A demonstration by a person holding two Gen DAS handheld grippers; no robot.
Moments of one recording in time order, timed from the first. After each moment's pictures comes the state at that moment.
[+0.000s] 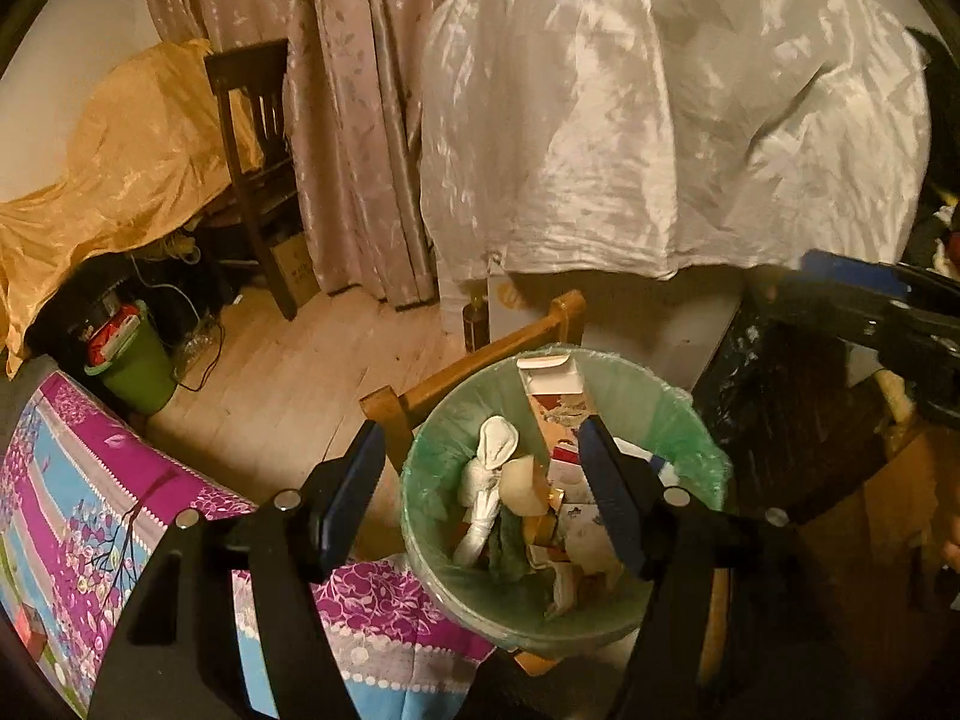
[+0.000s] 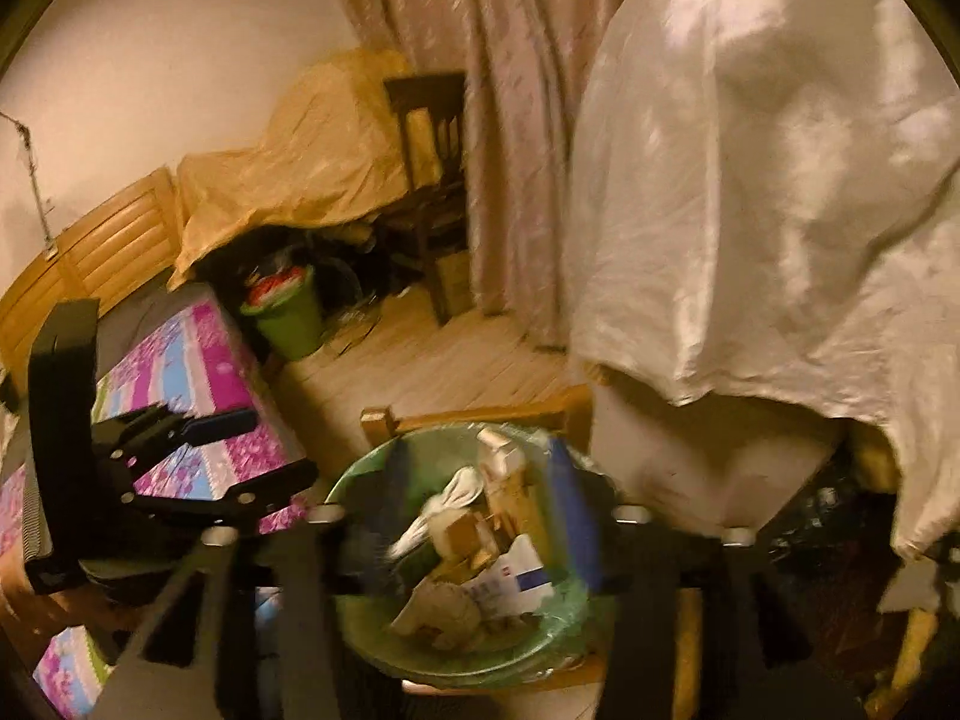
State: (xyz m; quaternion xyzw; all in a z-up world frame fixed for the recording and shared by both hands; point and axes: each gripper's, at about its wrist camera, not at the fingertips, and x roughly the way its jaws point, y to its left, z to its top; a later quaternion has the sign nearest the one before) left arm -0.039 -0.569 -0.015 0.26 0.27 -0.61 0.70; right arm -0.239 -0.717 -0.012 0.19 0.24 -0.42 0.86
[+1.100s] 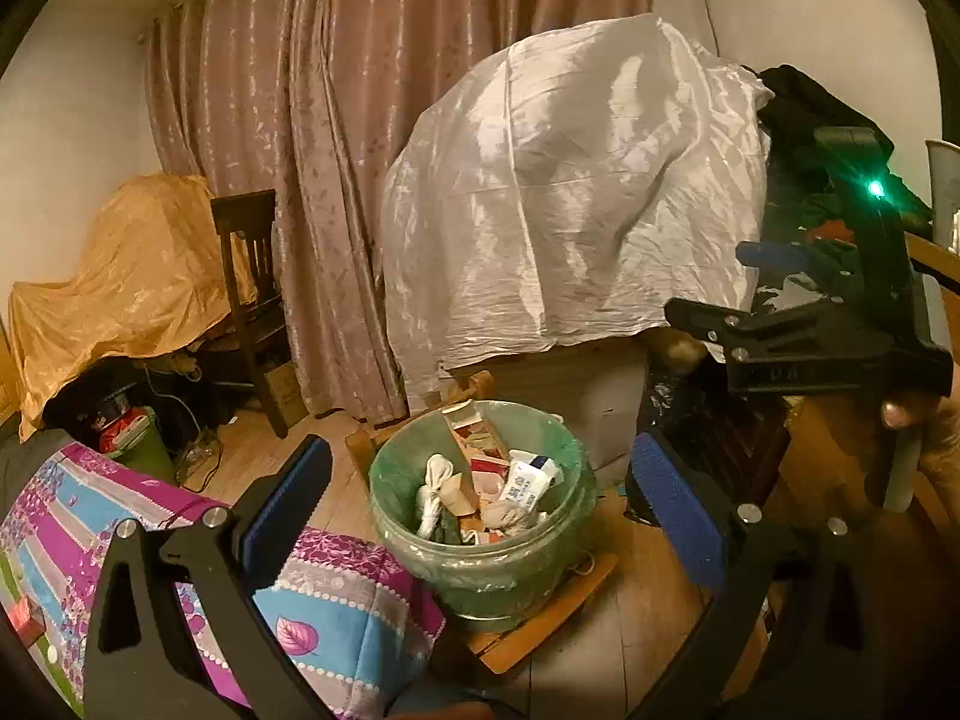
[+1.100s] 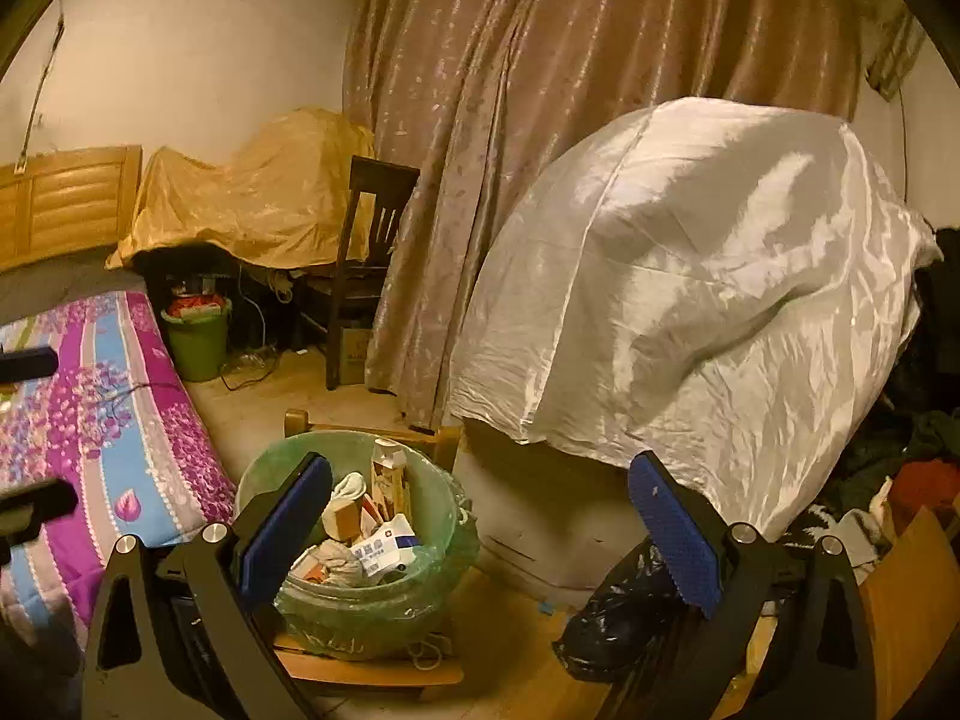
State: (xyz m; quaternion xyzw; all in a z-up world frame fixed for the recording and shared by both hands) left arm -0.123 -0.391 0.021 0.17 0.12 -0.68 0.70; right arm -0.320 -0.583 0.003 0.02 0.21 -0.51 0.83
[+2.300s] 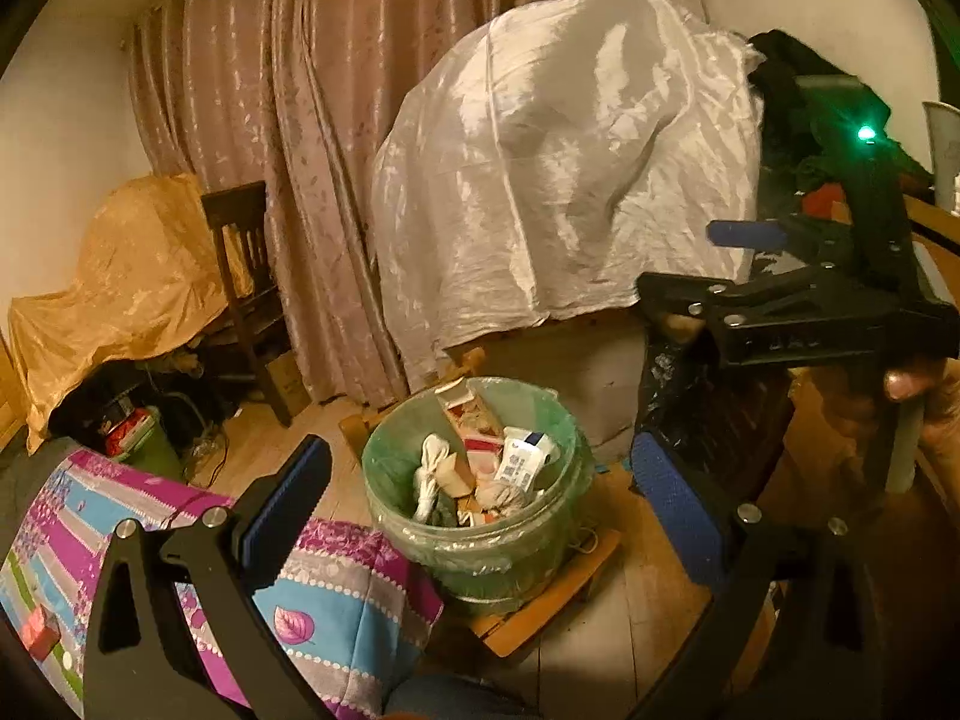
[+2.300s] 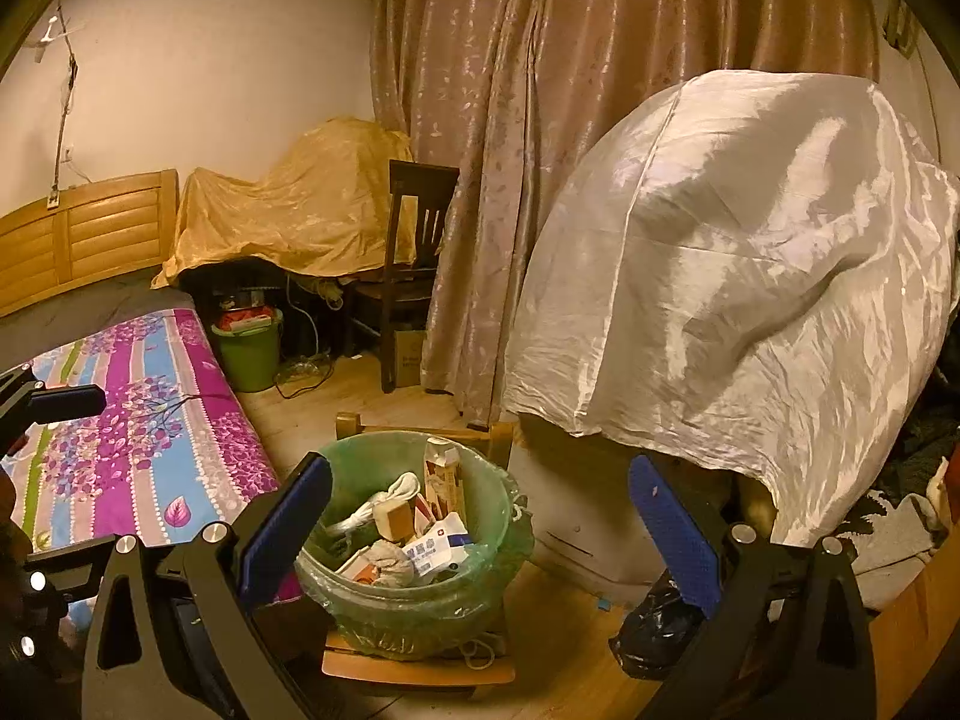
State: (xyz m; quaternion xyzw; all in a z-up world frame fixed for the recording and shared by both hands) left arm -0.138 -0.399 0.010 0.22 0.13 -0.66 0.71; right arm -0.319 -0.593 -0.006 0.06 0.20 -0.46 0.87
